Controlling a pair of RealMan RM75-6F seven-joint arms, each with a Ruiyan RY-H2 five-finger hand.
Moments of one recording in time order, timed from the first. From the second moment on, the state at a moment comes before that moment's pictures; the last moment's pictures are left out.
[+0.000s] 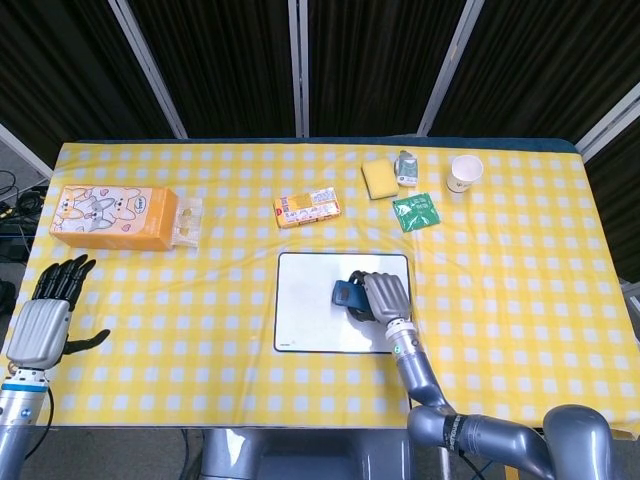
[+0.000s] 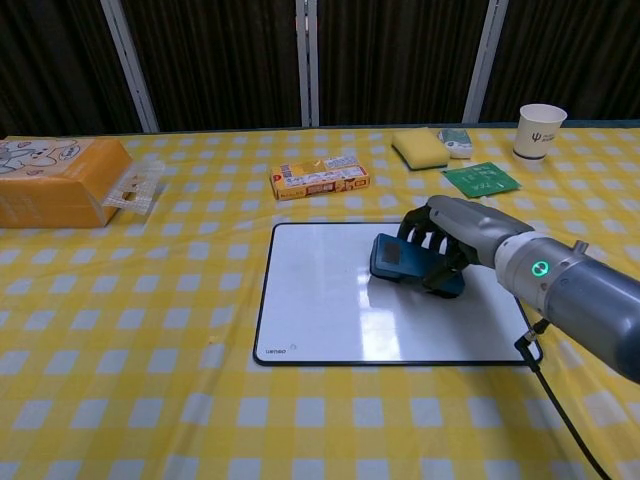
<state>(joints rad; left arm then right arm) -0.18 -1.22 -0.07 -1.60 1.46 1.41 0.03 0.70 -1.85 0.26 -1.29 -0.90 1.02 -0.37</state>
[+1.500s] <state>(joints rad) -0.18 -1.21 -0.06 -1.62 1.47 1.42 0.04 0.69 -1.82 0.29 -1.30 -0.79 1.03 -0.45</state>
